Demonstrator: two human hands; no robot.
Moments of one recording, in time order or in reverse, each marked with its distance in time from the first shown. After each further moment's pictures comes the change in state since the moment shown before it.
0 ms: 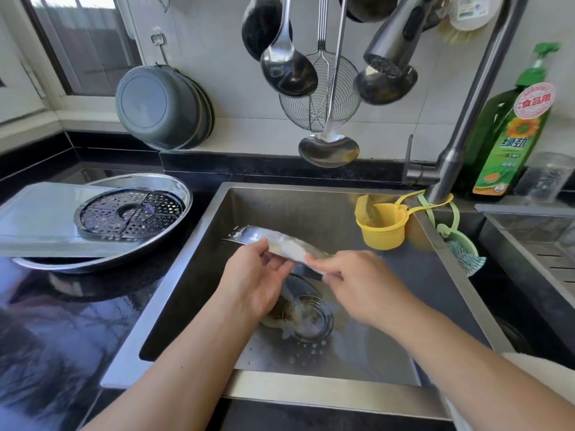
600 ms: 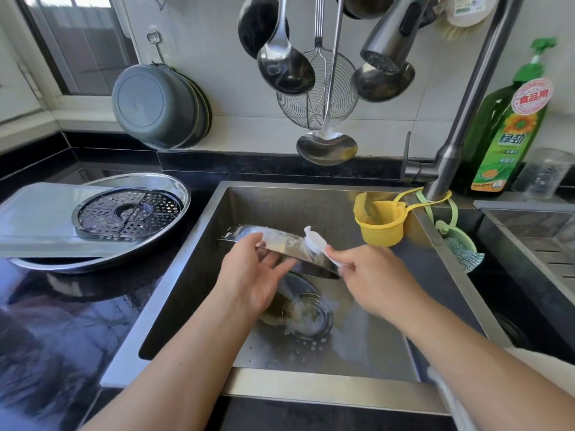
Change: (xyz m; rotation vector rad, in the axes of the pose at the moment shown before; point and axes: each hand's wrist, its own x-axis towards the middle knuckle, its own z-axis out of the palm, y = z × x) left_hand -0.002 0.002 -0.001 0.082 -0.017 -0.007; right_hand -0.002 0.012 -0.010 -0.059 0.013 0.191
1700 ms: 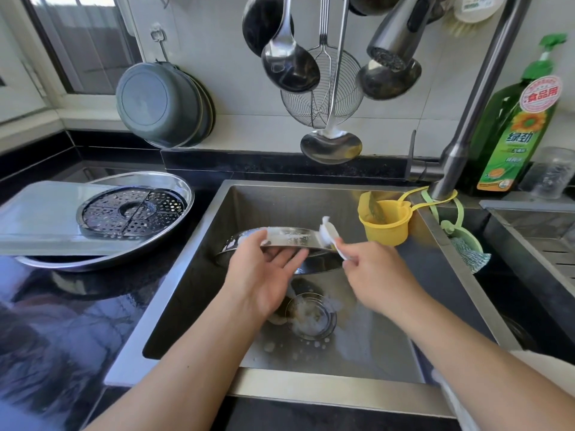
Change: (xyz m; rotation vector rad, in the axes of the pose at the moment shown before) left_hand -0.004 -0.003 0.005 -0.053 0.010 0.024; right_hand 0.008 0.000 0.006 0.054 0.080 0.057
